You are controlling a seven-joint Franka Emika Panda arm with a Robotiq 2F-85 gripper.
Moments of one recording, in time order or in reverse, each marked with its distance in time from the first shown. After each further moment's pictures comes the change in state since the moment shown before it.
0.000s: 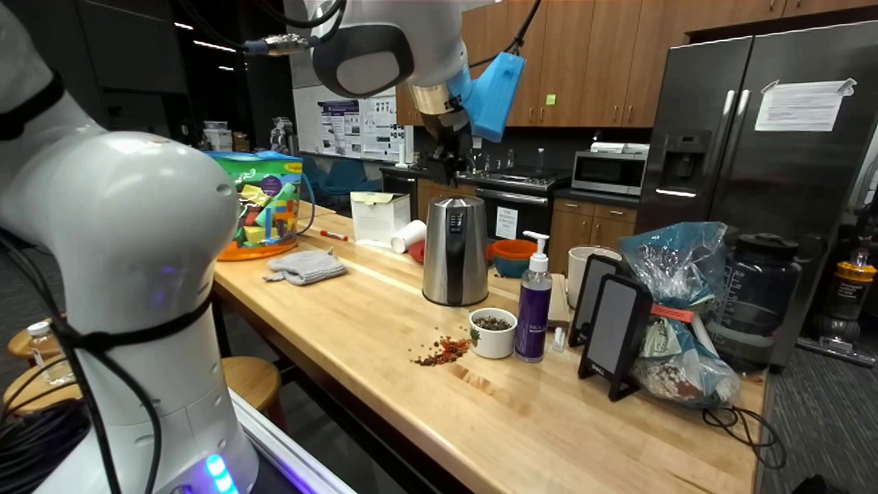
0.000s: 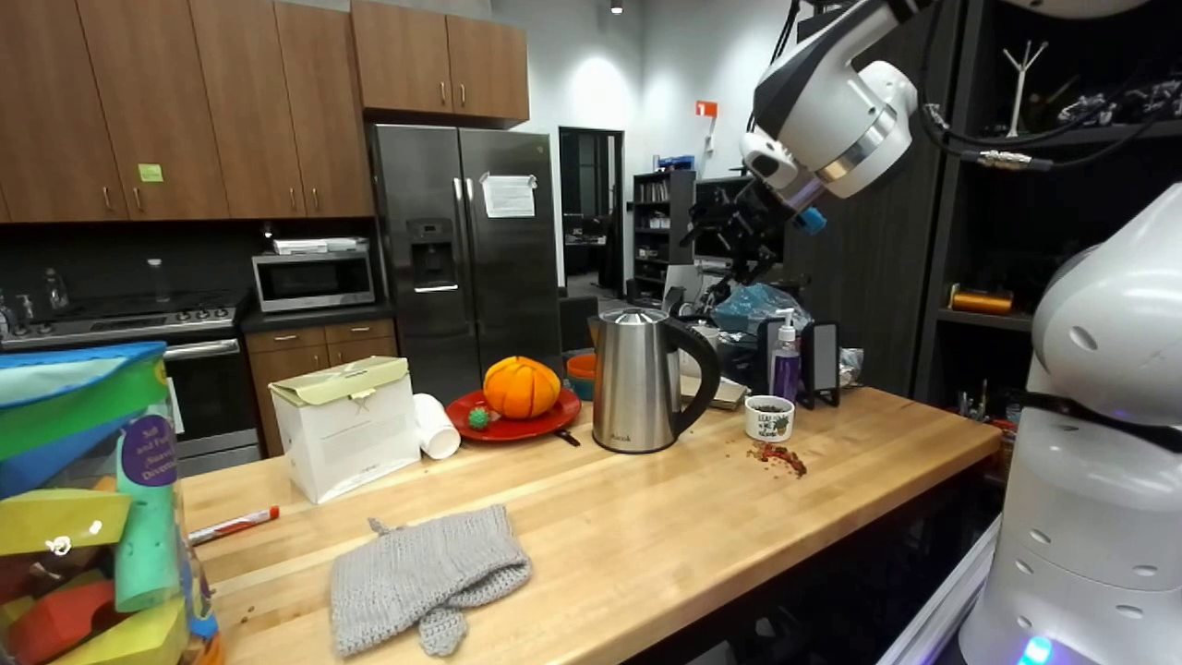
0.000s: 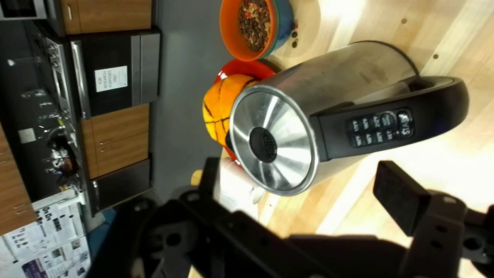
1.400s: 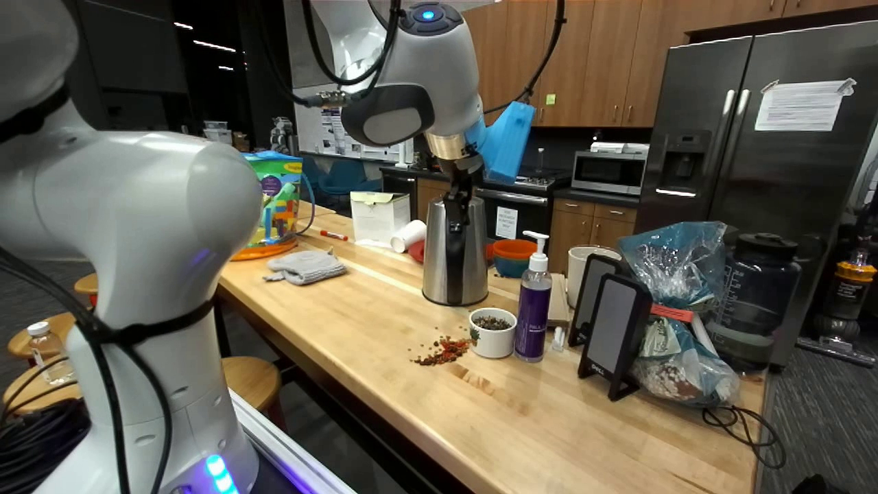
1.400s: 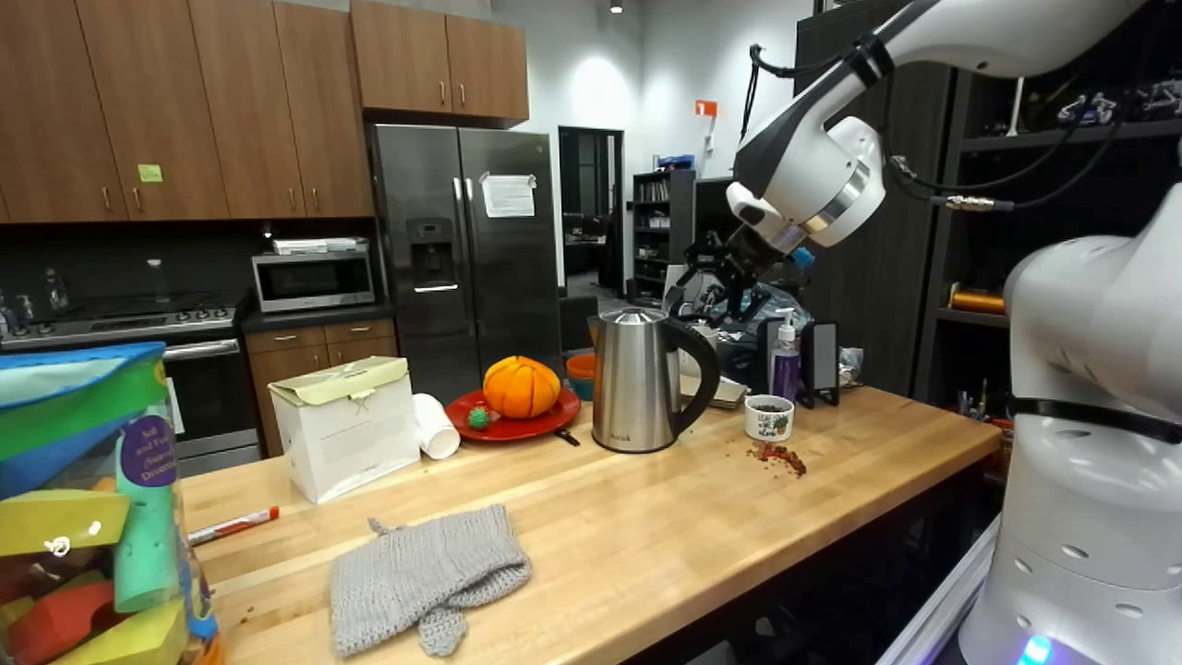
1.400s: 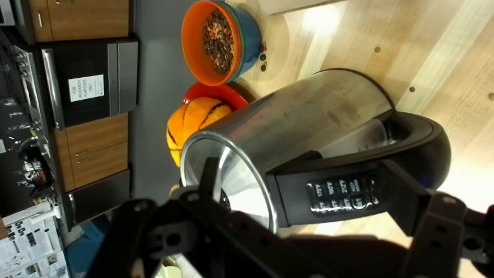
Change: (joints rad) arm 0.408 0.113 -0.425 0.001 -0.138 0.213 -0.001
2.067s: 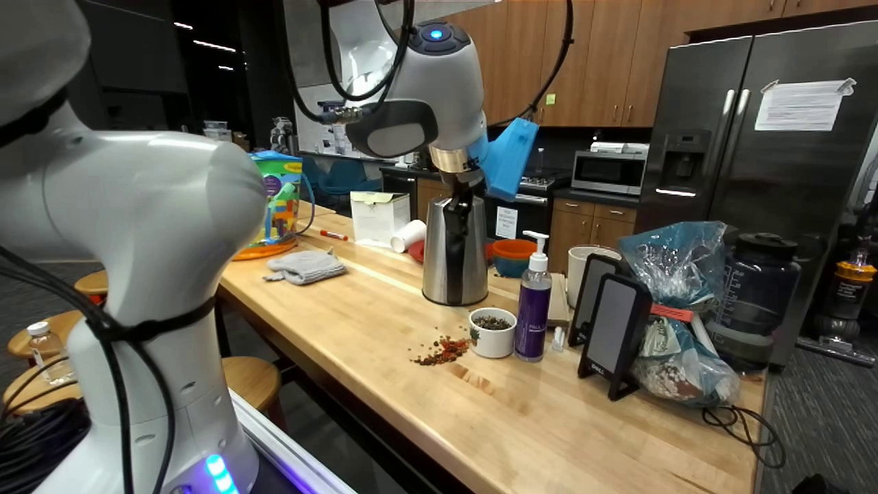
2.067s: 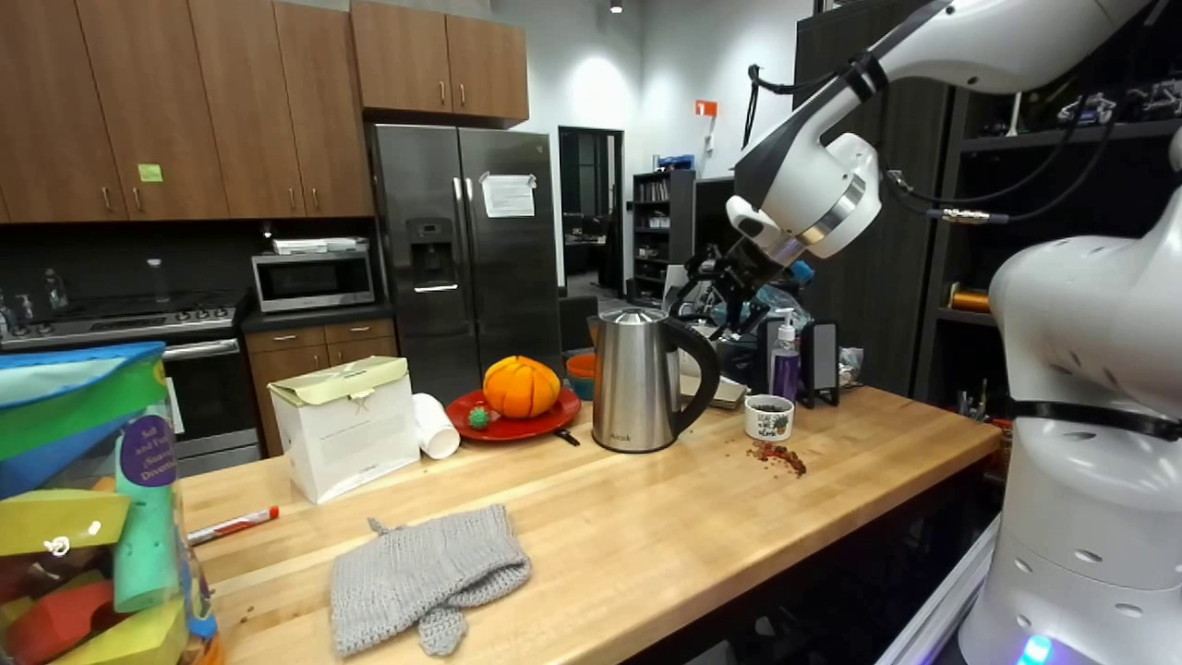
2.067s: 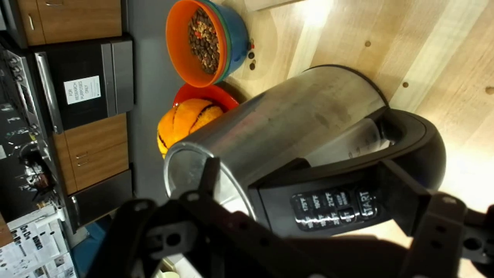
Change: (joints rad) arm 0.131 0.002 -0.143 0.002 0.000 0.032 0.000
